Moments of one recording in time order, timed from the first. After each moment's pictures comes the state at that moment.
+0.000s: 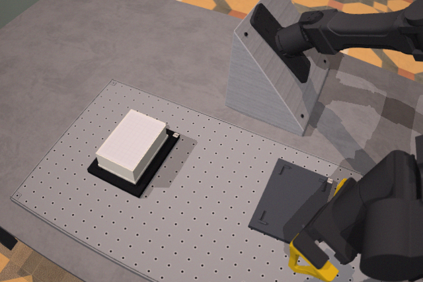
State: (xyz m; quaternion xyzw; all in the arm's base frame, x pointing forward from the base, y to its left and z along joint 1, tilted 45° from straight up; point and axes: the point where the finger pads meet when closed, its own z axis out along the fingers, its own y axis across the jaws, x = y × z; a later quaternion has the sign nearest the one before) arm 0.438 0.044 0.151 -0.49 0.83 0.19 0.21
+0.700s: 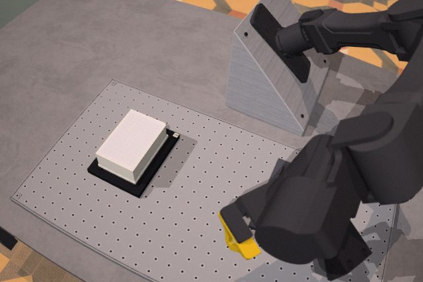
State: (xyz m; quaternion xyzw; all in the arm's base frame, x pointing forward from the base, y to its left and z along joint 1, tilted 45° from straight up) arm 0.438 -0.010 0.092 -0.38 0.88 0.23 0.17
